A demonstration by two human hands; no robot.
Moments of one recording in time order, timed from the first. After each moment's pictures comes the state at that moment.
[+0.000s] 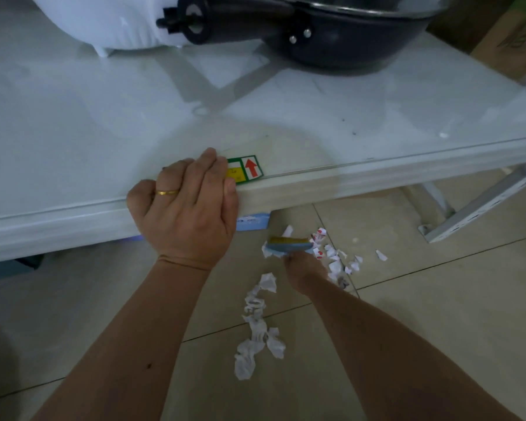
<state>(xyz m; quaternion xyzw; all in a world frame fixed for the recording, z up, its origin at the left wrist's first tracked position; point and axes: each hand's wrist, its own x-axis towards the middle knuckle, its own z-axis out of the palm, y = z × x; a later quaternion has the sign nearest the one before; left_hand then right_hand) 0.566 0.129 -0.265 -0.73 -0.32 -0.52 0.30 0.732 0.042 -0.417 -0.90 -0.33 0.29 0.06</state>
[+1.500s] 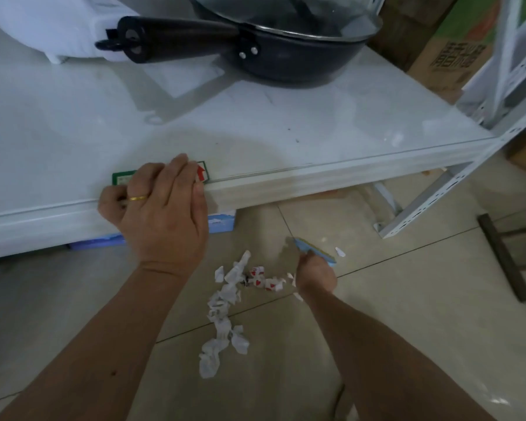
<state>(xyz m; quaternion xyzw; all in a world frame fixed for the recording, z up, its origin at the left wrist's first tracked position) 0.582 0.110 -0.265 -0.76 -0.34 -0.52 0.21 0.770 -0.025 -0.386 -0.96 -0.18 0.17 0.12</state>
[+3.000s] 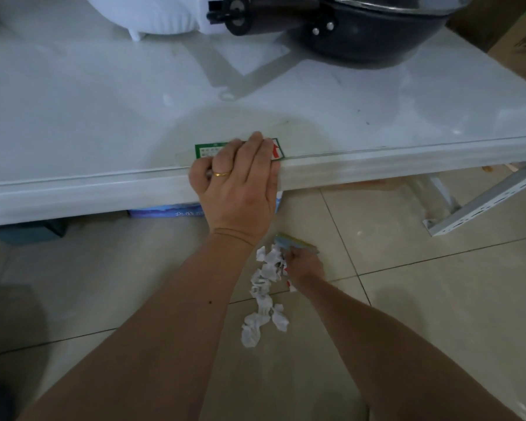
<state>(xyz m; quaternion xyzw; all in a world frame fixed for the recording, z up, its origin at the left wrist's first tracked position) 0.589 0.116 -0.277 -0.73 -0.37 -0.53 0.23 0.687 0.019 -0.392 -0.90 -0.29 0.30 0.13</state>
